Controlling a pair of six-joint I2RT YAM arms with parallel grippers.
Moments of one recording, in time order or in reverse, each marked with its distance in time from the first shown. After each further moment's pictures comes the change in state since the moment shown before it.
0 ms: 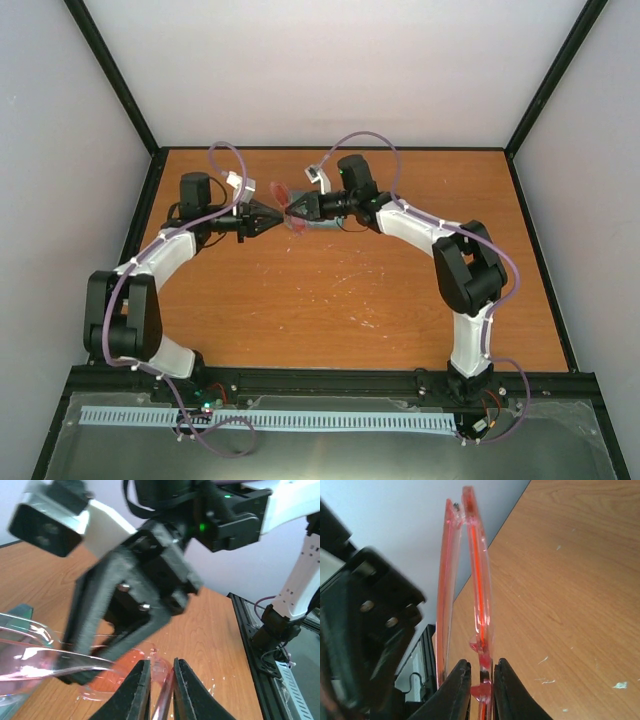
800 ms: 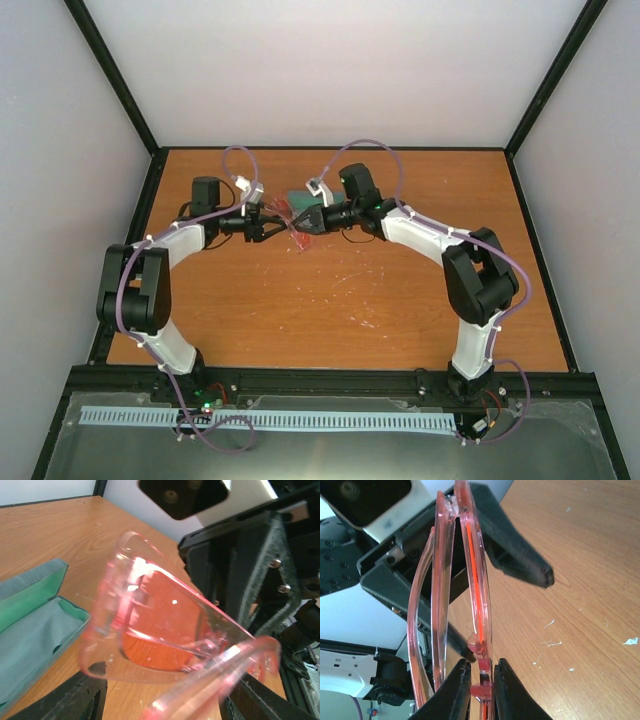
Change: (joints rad) left arm -0.004 0.174 0.023 0.024 -0.097 0.017; right arm 0.026 -0.098 -0.102 -0.085 -0.019 -0.082
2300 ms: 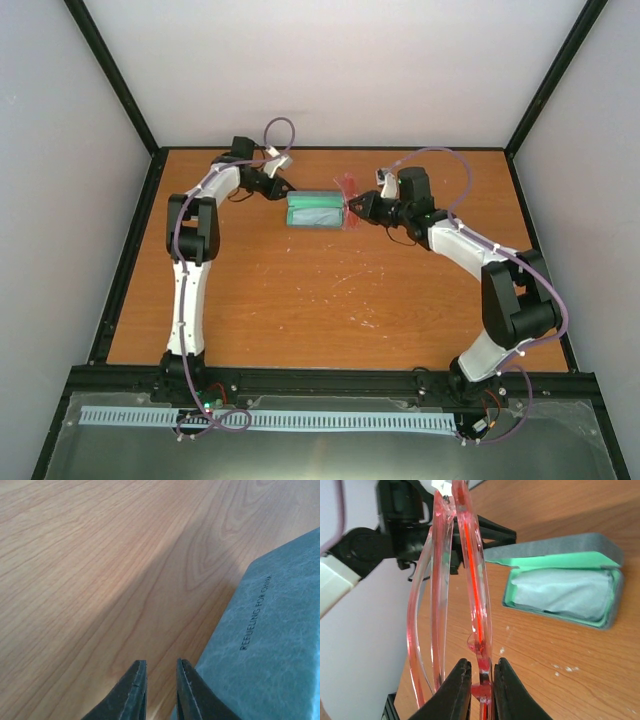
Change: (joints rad) left arm -0.022 0.852 1.144 -0.714 -0.412 0.249; right arm -0.243 -0.232 -0.274 0.111 0.270 0.206
